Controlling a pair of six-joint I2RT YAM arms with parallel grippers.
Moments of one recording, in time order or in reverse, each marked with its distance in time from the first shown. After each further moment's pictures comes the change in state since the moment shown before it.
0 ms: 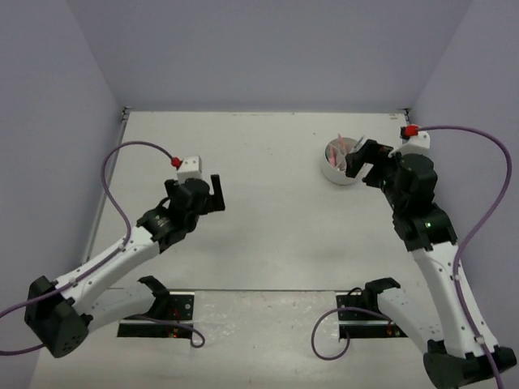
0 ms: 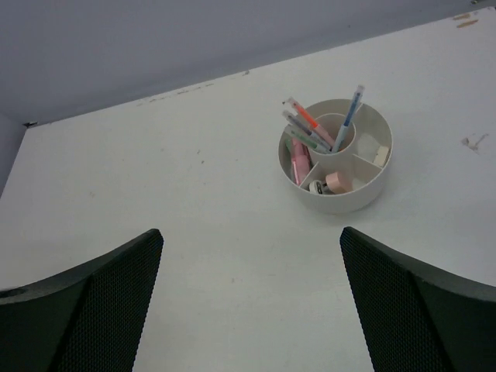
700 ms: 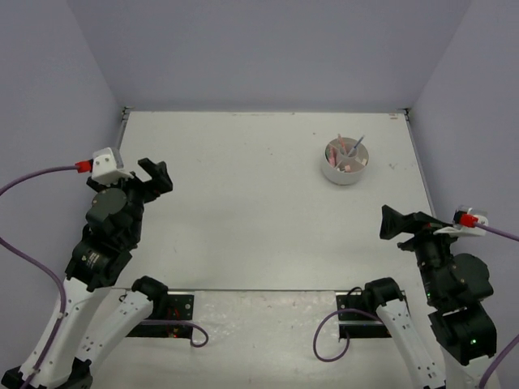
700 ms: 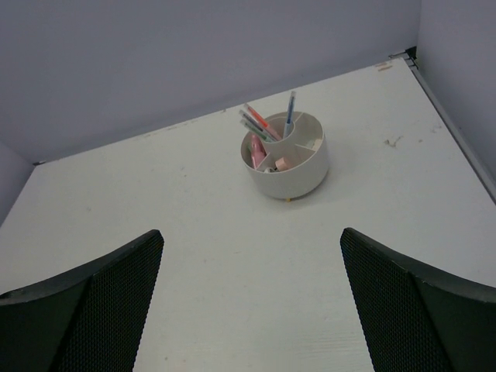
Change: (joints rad) left arm 0.290 -0.400 0.205 -0.074 -0.006 0.164; right arm 0.054 -0.648 -0.061 -0.345 0.129 -0.049
